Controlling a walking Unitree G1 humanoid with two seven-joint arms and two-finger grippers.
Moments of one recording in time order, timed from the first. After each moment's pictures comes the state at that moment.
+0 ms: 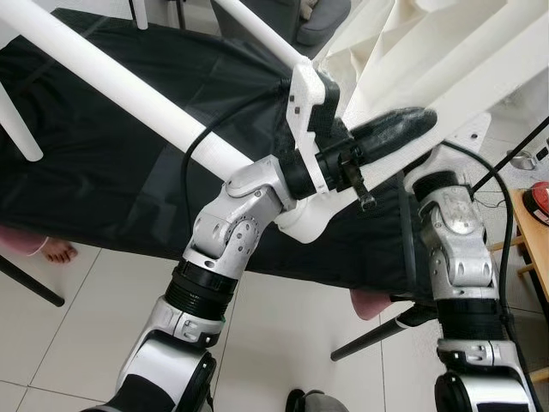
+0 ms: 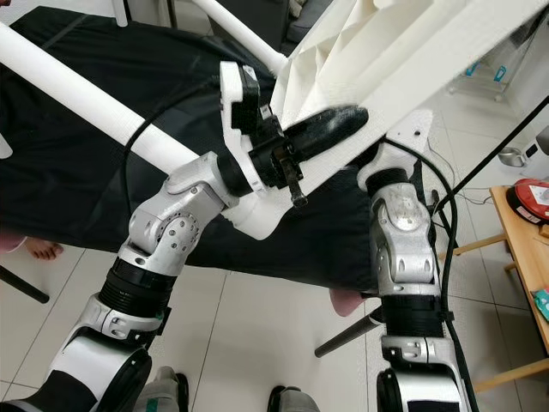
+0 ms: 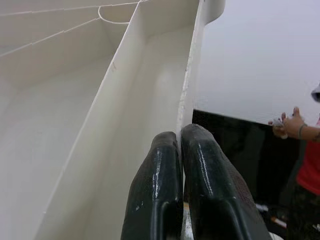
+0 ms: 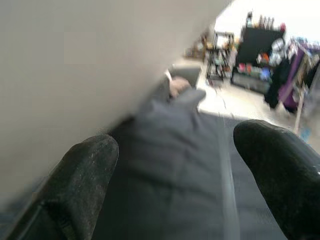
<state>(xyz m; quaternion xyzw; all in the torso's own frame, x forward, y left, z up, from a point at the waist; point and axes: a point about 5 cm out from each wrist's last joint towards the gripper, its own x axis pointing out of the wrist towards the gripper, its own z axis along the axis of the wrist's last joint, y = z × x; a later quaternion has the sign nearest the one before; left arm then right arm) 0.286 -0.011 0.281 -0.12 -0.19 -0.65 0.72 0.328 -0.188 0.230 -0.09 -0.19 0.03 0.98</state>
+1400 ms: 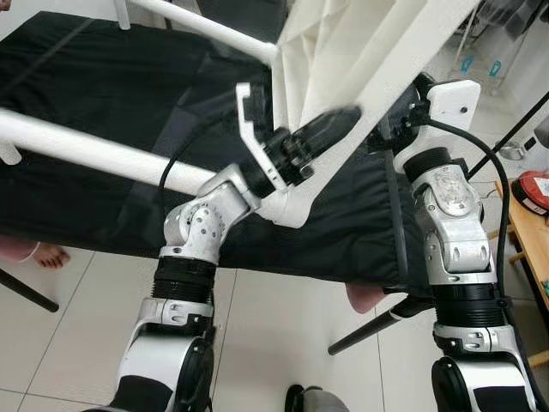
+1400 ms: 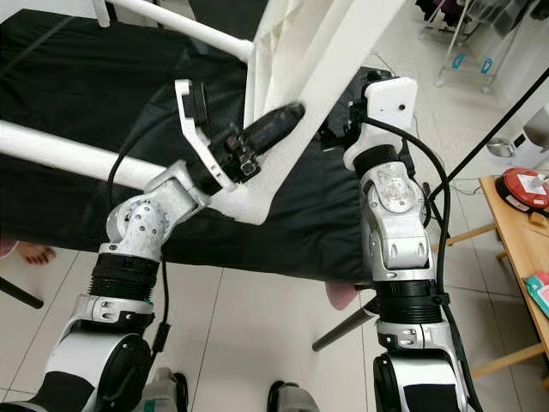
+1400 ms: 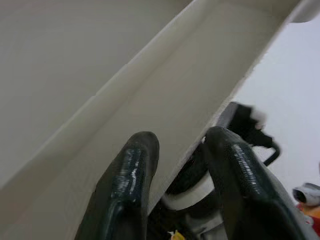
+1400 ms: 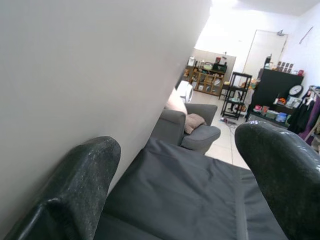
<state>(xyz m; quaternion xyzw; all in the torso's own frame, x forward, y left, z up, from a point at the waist) 0.329 0.043 0.250 -0.34 -0.09 -0.57 0.74 0.328 -0.161 0.283 -0.12 -0.27 0.08 0.95</state>
